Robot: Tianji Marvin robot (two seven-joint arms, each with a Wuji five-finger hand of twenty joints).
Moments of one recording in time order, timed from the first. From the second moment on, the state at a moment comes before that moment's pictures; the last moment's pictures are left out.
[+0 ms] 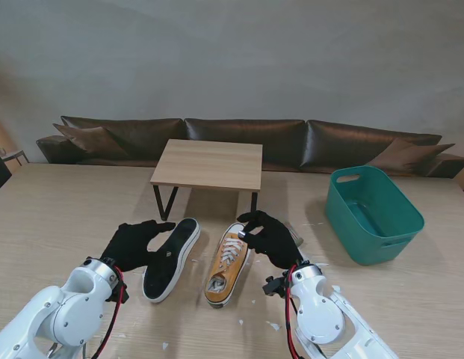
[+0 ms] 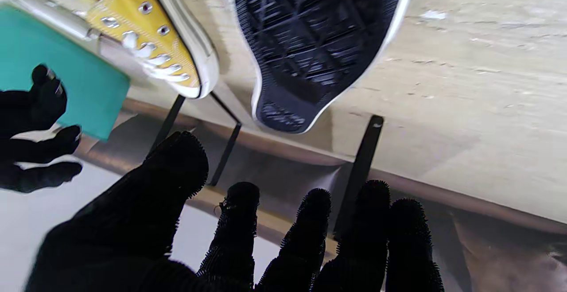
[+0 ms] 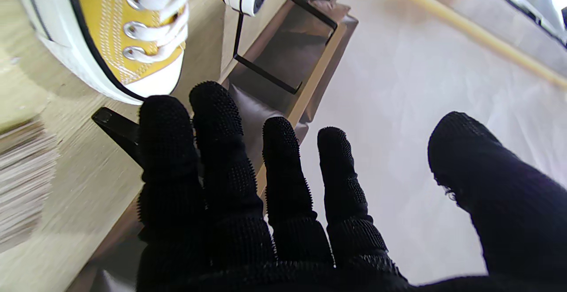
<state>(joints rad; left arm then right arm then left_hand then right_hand) 1.75 -1.06 -1.38 -1.78 0.80 -0.02 -0.07 -1.54 -1.22 1.04 -1.52 -0.22 -0.21 -0.28 0.66 -0.40 0.69 -0.13 0.53 0.05 0.12 0.14 0.52 0.32 0.10 0.42 0.41 0.41 0.28 0.55 0.04 0.33 0.69 0.75 0.27 -0.50 1.02 -0.18 0.53 0.07 0.71 0.32 0.72 0.18 0.67 0.50 0.90 0.29 0.66 0.57 0.71 0.33 1.01 0.55</state>
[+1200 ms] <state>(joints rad) 1.84 -1.09 -1.40 -1.83 0.75 -0.09 0.04 -1.50 -1.11 0.77 -1.54 -0.79 0.12 -0.20 0.73 -0.40 0.61 -0.13 0.63 0.05 0.14 0.20 0.61 0.32 0.12 0.43 0.41 0.41 0.28 0.55 0.07 0.35 0.68 0.75 0.30 -0.73 1.06 -0.15 0.68 -0.16 0.60 0.49 0.62 0.09 0.98 0.84 0.92 0.13 1.11 0.74 0.72 0.28 1.17 0.70</state>
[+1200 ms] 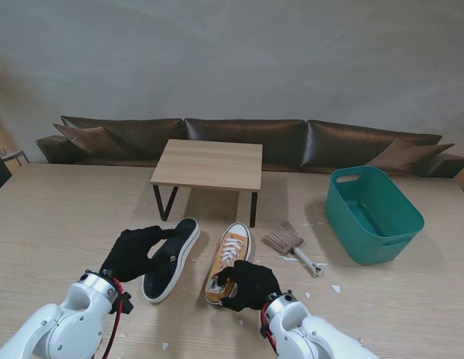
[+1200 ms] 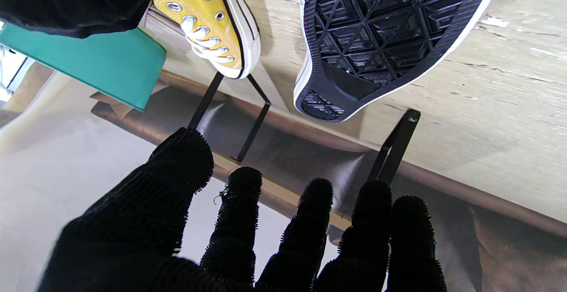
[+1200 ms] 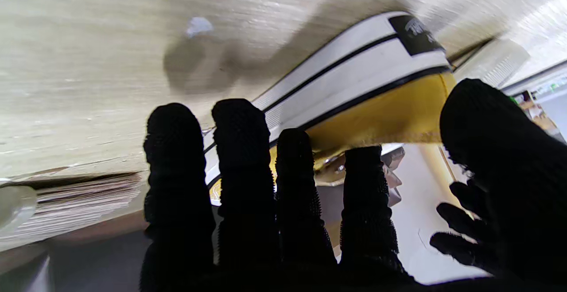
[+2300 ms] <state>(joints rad) 1.86 -1.10 -1.41 -1.84 0.76 -0.04 0.08 -1.40 -1.15 0.67 -1.32 -0.86 -0.17 -0.49 0.76 -0.40 0.58 -0.12 0.64 0.07 0.14 0.22 0.62 0.34 0.12 0.45 0.41 0.41 0.28 0.55 0.07 0.35 0.66 0.75 0.20 -0.72 1.18 -0.24 1.03 -0.06 1.05 1.12 1.12 0.06 1.15 1.12 1.30 0.06 1.41 0.86 0.76 0.15 1.44 0.75</state>
